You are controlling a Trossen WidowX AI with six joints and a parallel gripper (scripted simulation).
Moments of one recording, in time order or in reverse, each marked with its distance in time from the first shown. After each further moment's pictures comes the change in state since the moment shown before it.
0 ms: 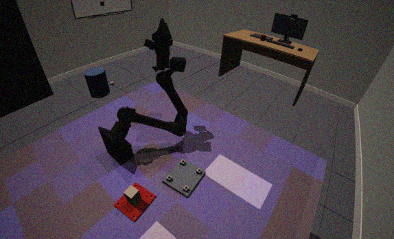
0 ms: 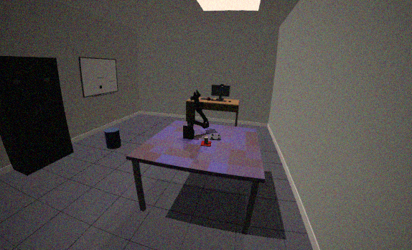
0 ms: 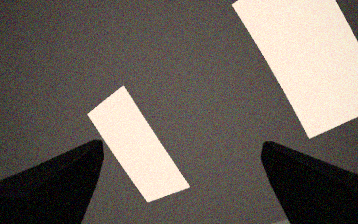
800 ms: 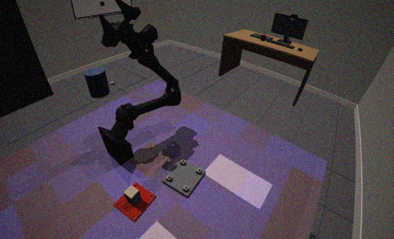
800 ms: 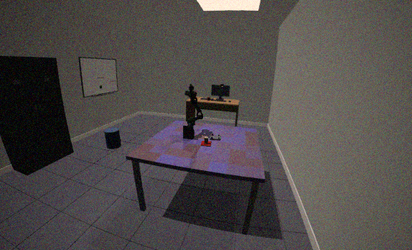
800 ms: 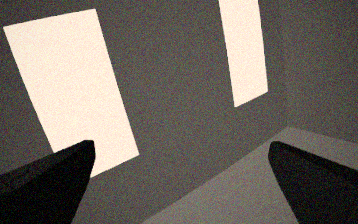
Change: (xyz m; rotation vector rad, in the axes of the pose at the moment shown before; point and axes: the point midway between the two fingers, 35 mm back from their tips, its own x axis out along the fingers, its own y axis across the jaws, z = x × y) arm 0.012 -0.201 0.135 -0.446 -0.144 -0.855
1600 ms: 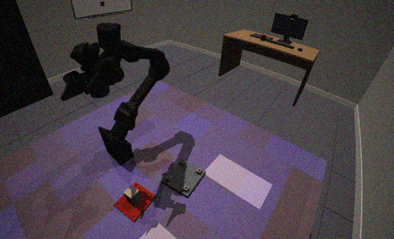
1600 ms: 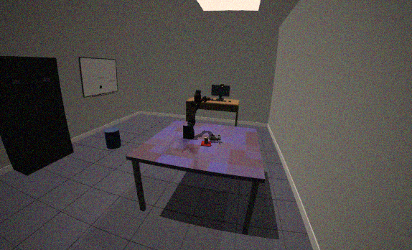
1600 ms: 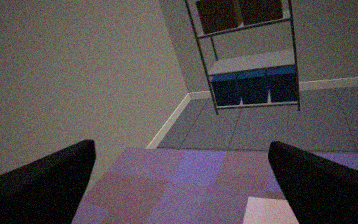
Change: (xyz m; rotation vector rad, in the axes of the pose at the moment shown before) arm 0.004 -0.289 -0.112 -1.039 1.013 -0.799
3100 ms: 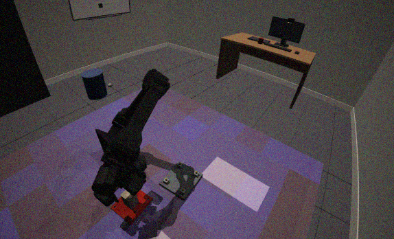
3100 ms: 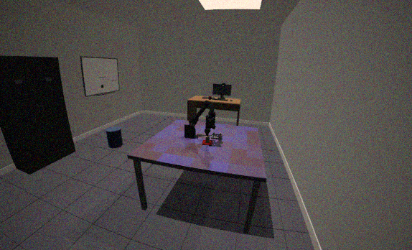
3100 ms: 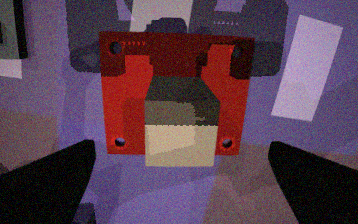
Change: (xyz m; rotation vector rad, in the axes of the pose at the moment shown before) arm 0.083 -0.039 -0.340 -1.253 1.422 0.645
